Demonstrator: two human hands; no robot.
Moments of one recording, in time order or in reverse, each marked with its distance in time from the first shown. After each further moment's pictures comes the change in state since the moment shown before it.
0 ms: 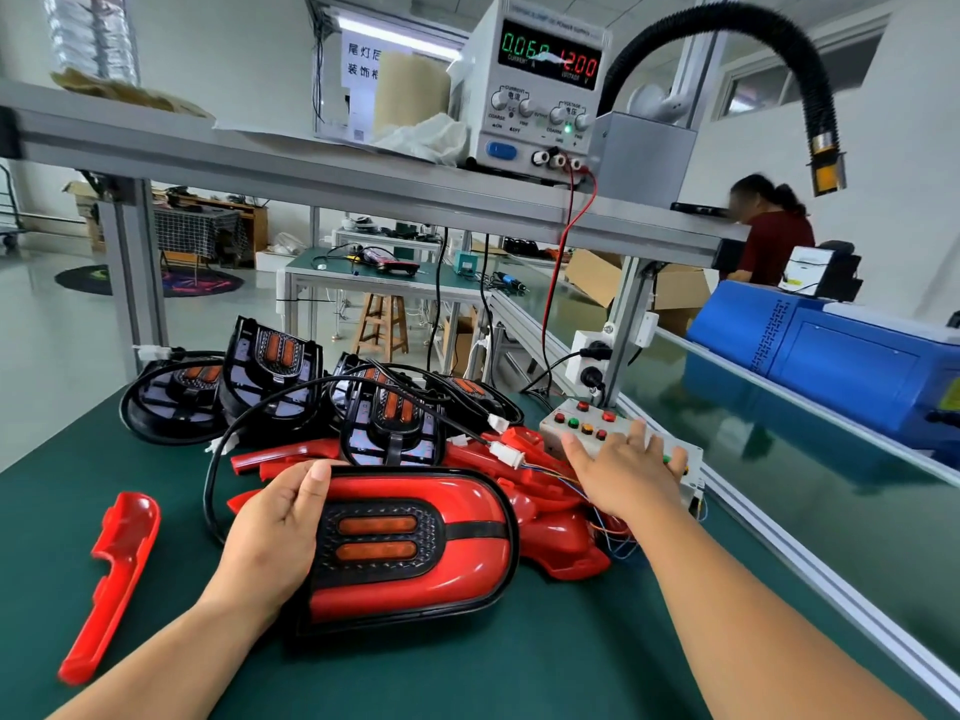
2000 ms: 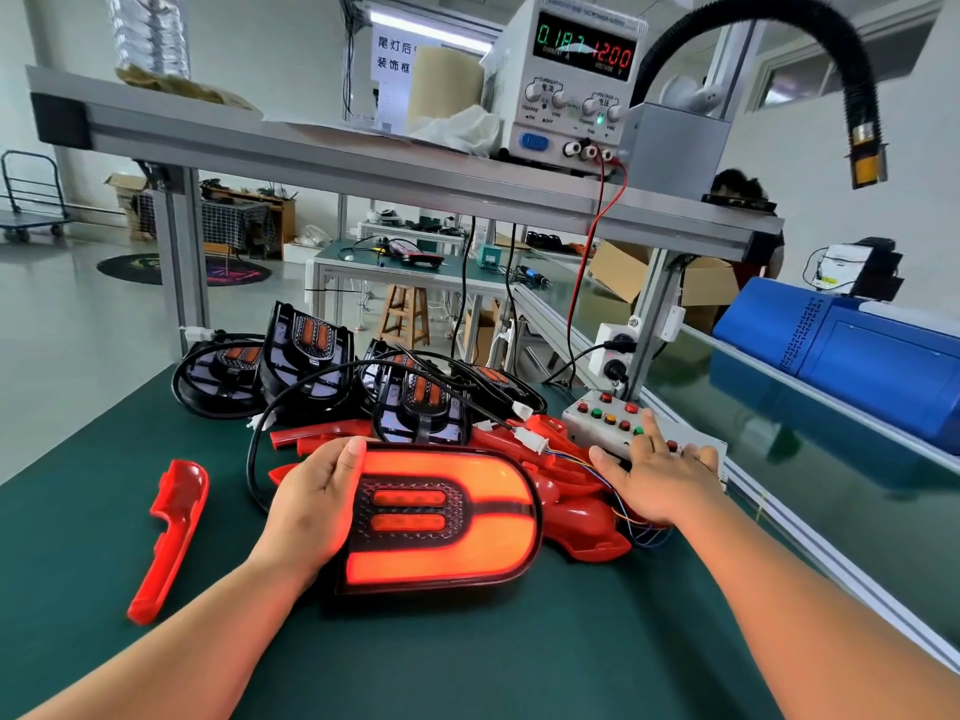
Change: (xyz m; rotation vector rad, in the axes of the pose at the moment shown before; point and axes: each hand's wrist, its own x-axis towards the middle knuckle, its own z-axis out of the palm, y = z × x) left_hand 0.002 -0.002 -0.002 0.001 -0.050 -0.014; right_hand -0.008 0.022 -0.002 -0.205 -0.074 -0.149
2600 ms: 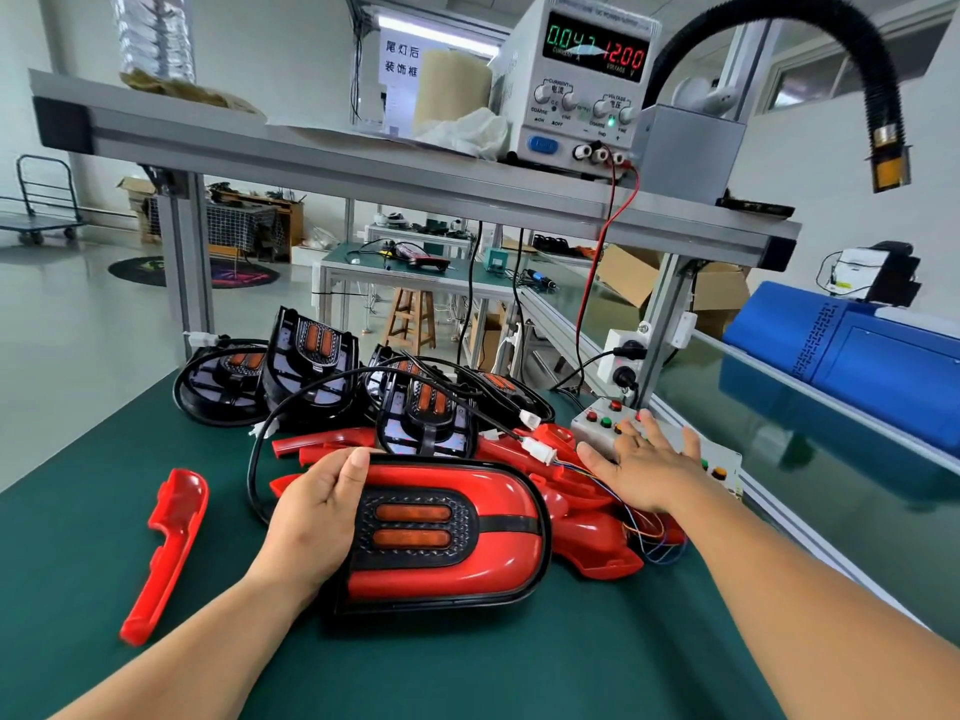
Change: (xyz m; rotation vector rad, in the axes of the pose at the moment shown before) left_hand -0.002 0.003 0.003 -0.039 0.028 0.012; right_hand 0.020 -0.018 -0.013 0.048 -0.080 -0.130
